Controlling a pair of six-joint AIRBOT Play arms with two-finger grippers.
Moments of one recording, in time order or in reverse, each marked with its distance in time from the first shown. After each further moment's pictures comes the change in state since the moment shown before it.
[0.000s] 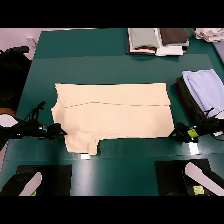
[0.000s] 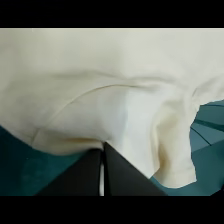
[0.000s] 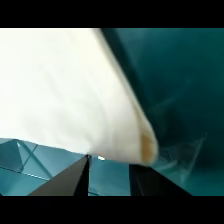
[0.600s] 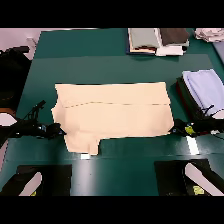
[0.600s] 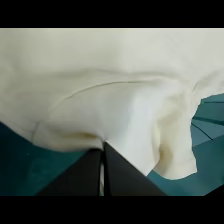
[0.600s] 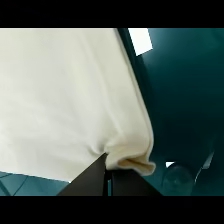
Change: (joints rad) left arm 0.000 0.000 0.031 0.017 -0.034 0.007; right arm 0.064 0.061 -0.005 0.020 -0.143 0.007
